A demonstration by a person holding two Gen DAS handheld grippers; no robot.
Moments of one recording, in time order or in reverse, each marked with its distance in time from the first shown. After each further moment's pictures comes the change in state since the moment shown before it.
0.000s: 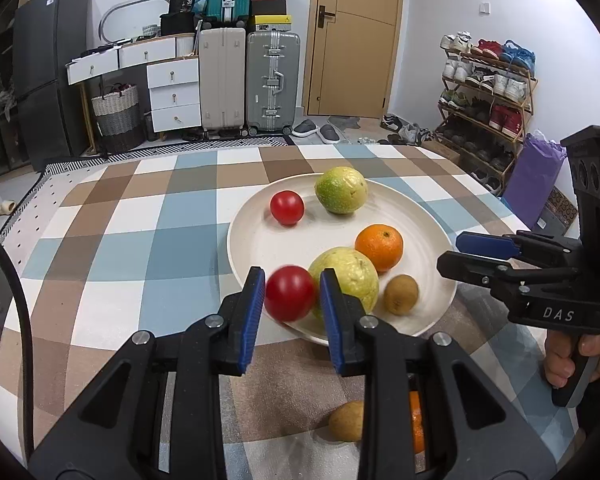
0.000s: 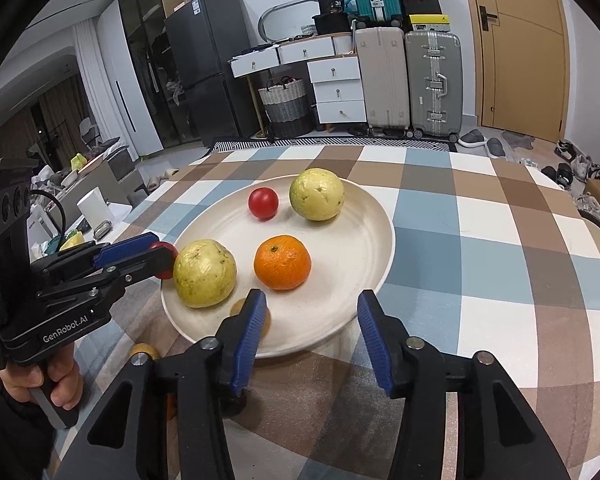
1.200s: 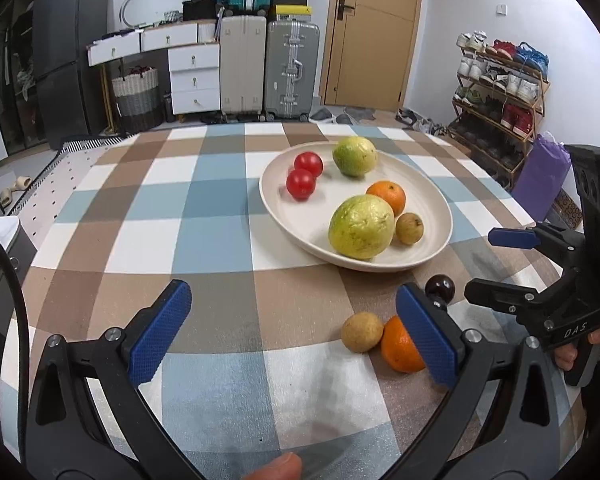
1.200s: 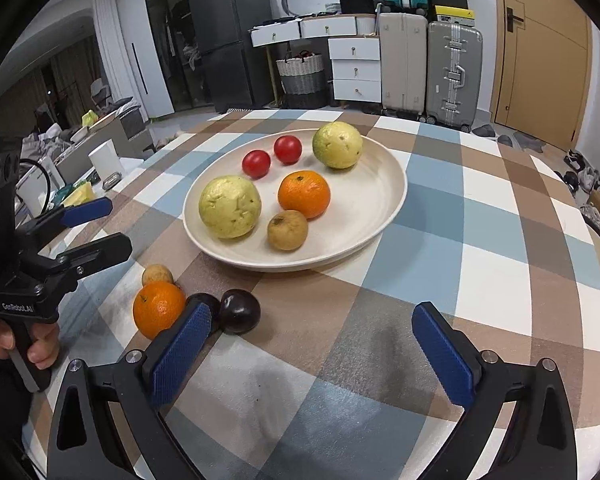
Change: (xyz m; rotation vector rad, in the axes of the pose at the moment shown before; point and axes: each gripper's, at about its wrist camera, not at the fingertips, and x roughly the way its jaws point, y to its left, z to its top) left arm -0.047 0.008 -0.041 -0.052 0.049 0.042; right arm -0.017 0.018 -0.036 -0.120 0.109 0.001
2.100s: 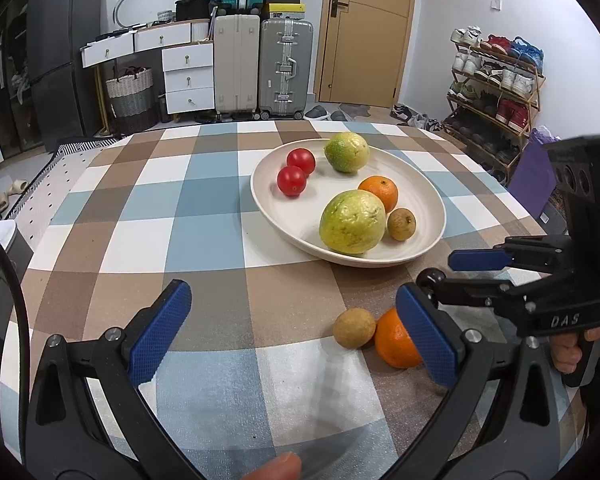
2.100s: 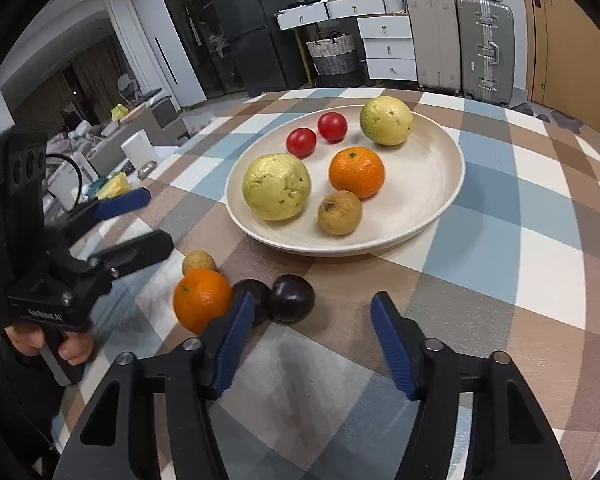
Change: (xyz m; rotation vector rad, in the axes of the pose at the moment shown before) left arm 0.001 -0.005 -0.002 0.019 -0.003 -0.010; right arm 0.012 0.007 0.003 0.051 0.065 0.197
